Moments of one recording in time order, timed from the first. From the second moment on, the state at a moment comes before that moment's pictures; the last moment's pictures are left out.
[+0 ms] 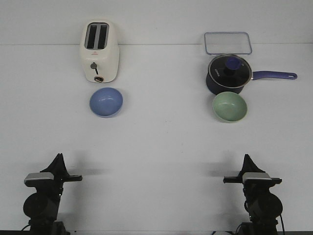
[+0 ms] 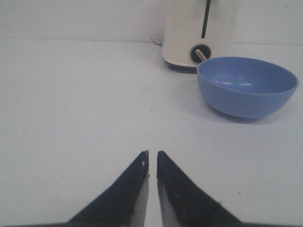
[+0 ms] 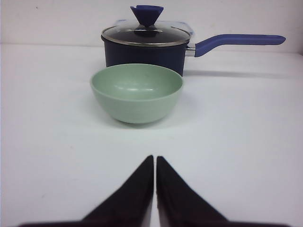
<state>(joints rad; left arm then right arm) 0.04 0.01 0.03 0.02 -0.02 -0.01 -0.03 0.00 0.02 -0.11 0.00 0.01</state>
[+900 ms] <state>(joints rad) 0.05 0.01 0.03 0.35 -0.05 -0.01 -0.03 0.00 0.02 -0.12 0.00 0.01</state>
